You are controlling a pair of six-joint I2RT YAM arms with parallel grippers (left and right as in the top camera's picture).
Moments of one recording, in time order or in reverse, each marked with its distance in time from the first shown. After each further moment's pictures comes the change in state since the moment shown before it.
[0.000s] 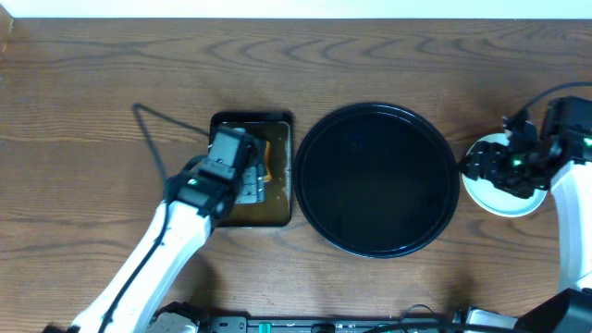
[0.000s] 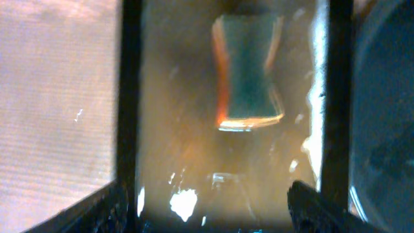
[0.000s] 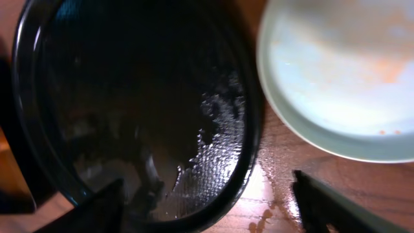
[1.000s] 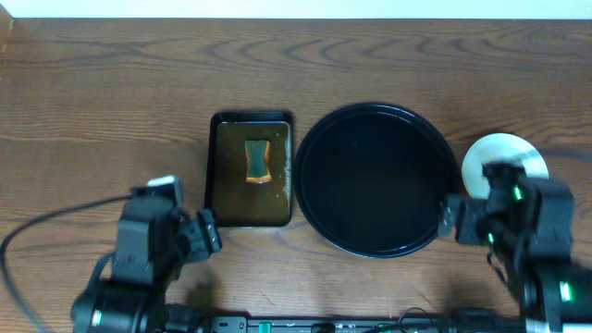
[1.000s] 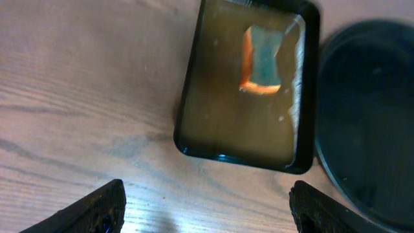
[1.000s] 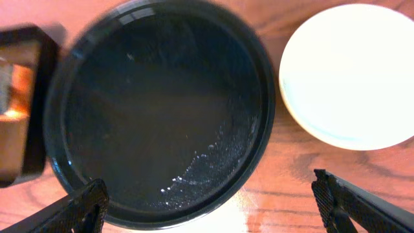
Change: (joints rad) left arm 0.195 -0.655 -0.037 -0.356 0.127 0.005; right arm 0.295 -0.721 -0.296 0.065 0.221 0.102
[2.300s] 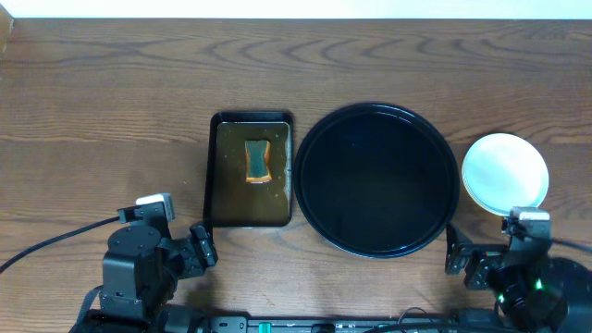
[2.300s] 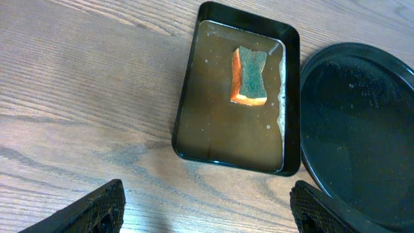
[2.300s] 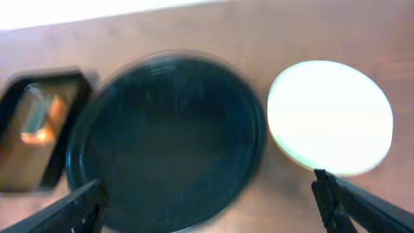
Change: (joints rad) left arm 0.000 -0.137 -0.011 -0.019 0.000 0.000; right arm 0.005 -0.420 -0.084 0.006 0.018 -0.025
